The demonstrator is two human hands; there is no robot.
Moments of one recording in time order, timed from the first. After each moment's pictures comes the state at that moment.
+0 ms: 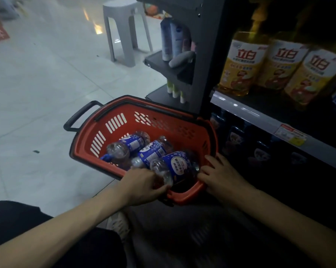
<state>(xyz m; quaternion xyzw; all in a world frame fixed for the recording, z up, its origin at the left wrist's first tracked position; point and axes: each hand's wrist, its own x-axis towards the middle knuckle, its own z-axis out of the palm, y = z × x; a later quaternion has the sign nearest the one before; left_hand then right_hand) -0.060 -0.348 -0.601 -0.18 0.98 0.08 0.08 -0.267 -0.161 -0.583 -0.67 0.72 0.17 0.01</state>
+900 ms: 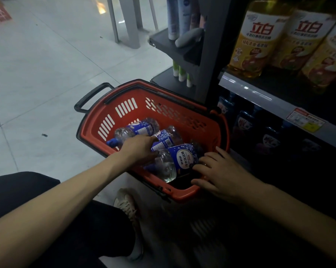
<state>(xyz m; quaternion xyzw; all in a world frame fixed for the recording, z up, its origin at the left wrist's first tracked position) -0.087 -0.394 -0.596 -0.29 0.95 0.07 0.12 -0.246 -0.149 -0.574 -0.67 0.72 0.06 0.14</state>
